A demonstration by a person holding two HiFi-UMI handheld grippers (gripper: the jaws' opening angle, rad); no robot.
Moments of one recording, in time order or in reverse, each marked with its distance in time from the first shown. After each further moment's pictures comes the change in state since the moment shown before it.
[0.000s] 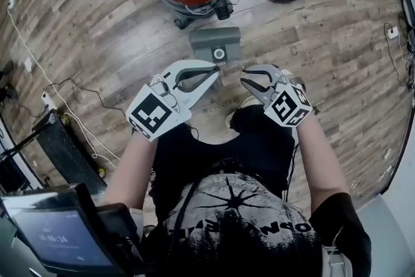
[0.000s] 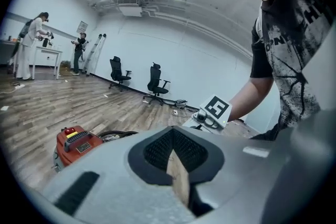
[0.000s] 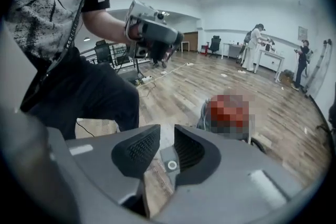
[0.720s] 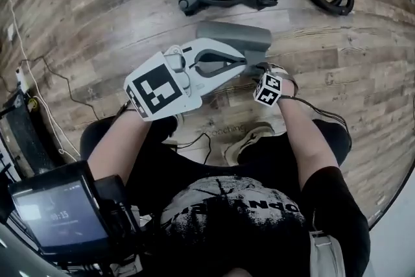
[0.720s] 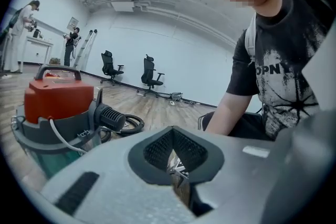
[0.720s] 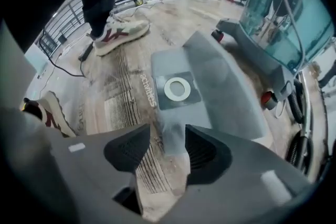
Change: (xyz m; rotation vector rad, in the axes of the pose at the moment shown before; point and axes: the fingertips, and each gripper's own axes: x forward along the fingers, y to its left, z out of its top) left arm 0.116 0.096 -0.258 0.053 0.008 -0.091; right arm 0.347 -0.017 -0.453 -0.132 0.584 0.080
